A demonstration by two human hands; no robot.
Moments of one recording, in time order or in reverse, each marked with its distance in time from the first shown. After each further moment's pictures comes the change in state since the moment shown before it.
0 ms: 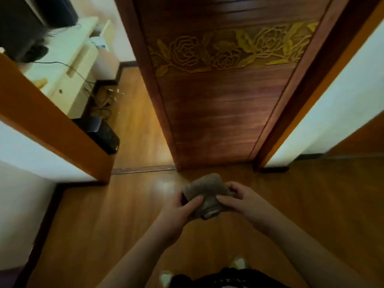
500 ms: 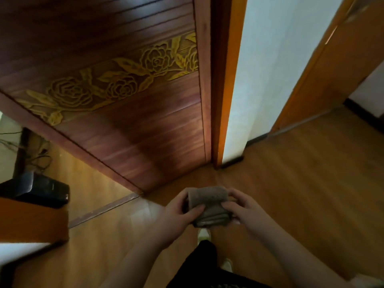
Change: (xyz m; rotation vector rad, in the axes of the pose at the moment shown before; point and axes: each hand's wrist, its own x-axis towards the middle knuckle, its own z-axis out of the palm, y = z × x) left_hand 0.105 0.033 0.183 0.420 -0.400 0.075; right_hand -0.064 0.031 -0.181 0.266 0.295 -0.010
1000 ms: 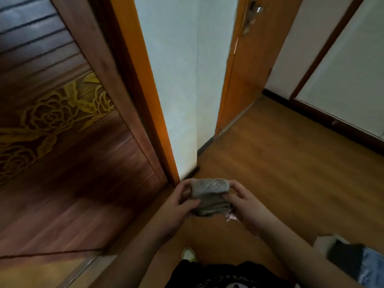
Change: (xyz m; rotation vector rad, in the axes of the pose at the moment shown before) left_hand 0.188 0.059 0.065 -0.142 -0.373 -0.075; right_hand 0.023 -0.041 -0.122 0.355 0.344 -0.062
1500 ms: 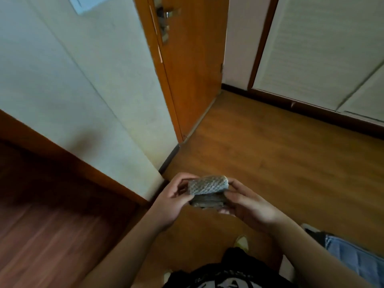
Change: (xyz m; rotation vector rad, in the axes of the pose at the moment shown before) left_hand 0.165 0.018 0.196 0.538 -0.210 0.141; right_hand -0.042 -0.051 -0.235 0.259 -0.027 -0.131
